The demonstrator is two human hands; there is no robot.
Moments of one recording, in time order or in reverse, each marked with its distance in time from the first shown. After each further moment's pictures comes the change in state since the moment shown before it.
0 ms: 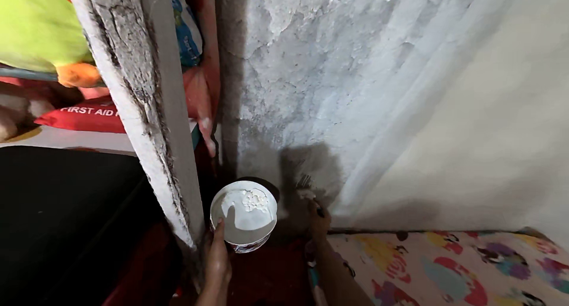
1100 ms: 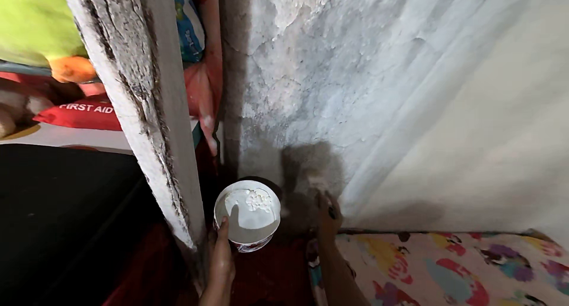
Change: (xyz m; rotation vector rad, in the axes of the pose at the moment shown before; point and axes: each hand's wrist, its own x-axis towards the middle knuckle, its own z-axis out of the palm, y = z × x) left_hand 0.004 -0.007 0.006 -0.020 -0.010 -0.021; right_hand -0.008 -0.044 -0.009 0.207 0.020 -0.140
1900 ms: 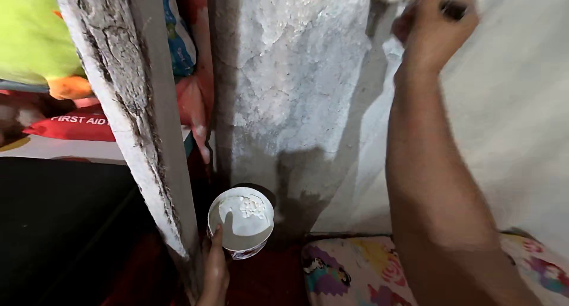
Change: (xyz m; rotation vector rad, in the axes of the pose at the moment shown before) left_hand -0.001 -0.001 0.003 0.023 0.038 -0.026; right_hand 0.247 -0.358 0.041 0.143 0.056 -0.631
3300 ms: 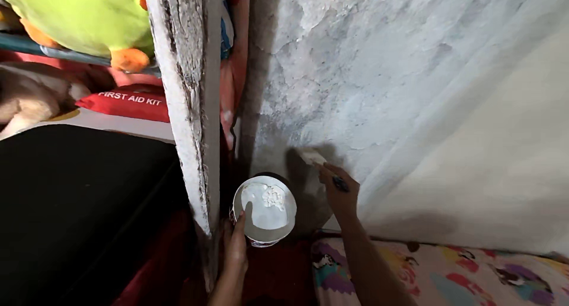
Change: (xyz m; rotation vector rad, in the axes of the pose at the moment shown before) left_hand -0.005 0.000 -0.005 0.042 -0.054 0.031; right_hand -0.318 0.084 -0.052 -0.212 -0.464 0.131
